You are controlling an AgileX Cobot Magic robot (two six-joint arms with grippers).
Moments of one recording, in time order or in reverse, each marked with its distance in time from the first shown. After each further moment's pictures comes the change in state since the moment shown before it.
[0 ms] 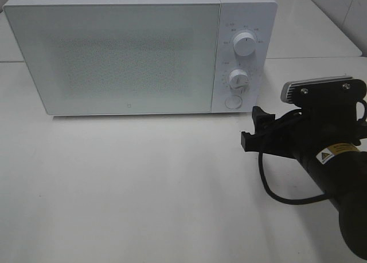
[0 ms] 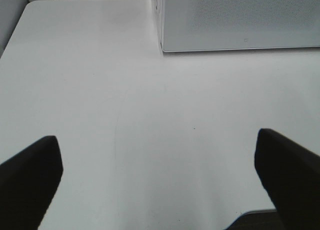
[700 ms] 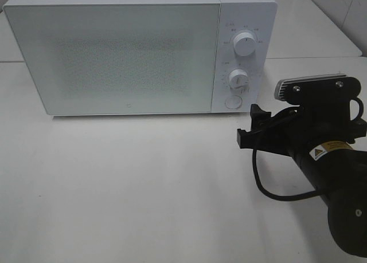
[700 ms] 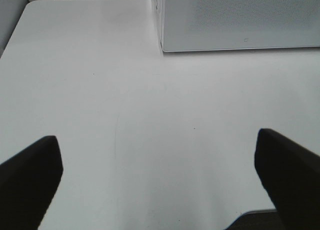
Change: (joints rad) left arm 0.000 0.000 0.000 0.000 0.000 0.000; right arm 0.043 0.014 -0.043 0.090 -0.003 -0.046
